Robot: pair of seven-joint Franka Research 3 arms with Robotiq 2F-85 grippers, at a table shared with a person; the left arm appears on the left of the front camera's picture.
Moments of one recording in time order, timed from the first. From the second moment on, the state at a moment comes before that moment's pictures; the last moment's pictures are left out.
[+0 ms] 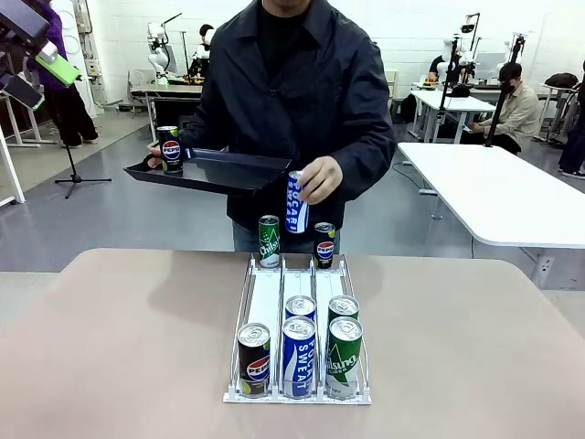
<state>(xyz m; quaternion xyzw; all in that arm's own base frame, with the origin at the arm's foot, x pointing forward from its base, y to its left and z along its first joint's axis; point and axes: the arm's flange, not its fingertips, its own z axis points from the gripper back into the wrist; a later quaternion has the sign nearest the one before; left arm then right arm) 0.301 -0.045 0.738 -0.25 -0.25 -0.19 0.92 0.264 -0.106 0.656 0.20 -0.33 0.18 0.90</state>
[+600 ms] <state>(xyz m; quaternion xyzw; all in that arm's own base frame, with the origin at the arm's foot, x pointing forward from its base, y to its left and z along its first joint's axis) 0.301 -0.045 0.738 -0.25 -0.25 -0.19 0.92 0.264 -0.106 0.656 0.20 -0.33 0.18 0.90</state>
